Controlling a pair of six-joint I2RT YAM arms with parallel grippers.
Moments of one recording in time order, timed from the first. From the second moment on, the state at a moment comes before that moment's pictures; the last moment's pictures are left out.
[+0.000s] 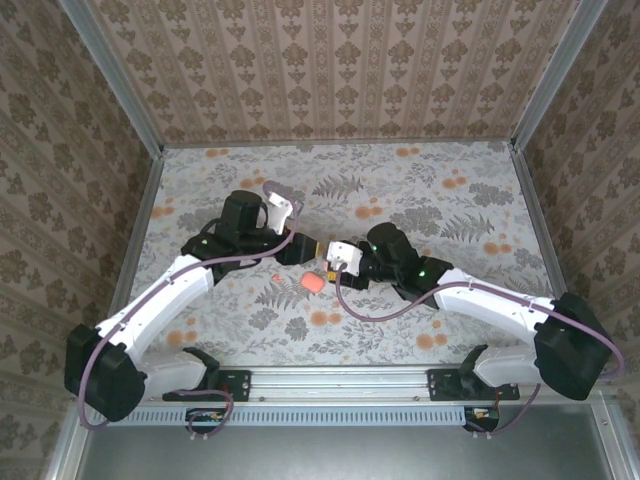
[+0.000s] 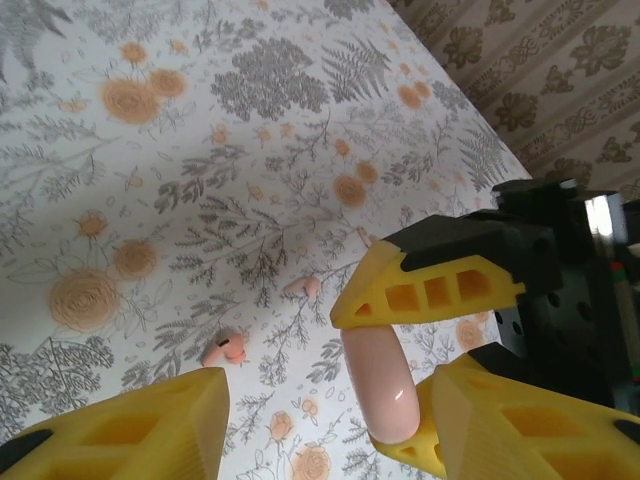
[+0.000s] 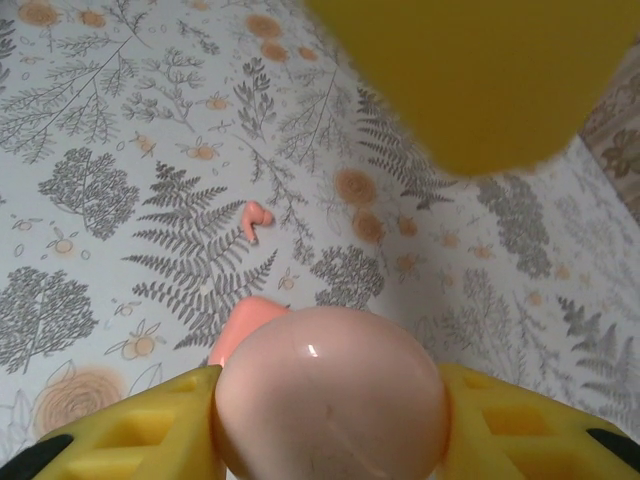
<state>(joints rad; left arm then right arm) -0.58 1.20 0.94 -0.39 0.58 -0.23 0.77 1.29 0.77 0.00 -0.22 -0.59</state>
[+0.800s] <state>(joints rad) -0.60 1.27 0.90 -0.32 0.70 -0.34 0.78 1.33 0.80 0.08 -0.14 -0.63</state>
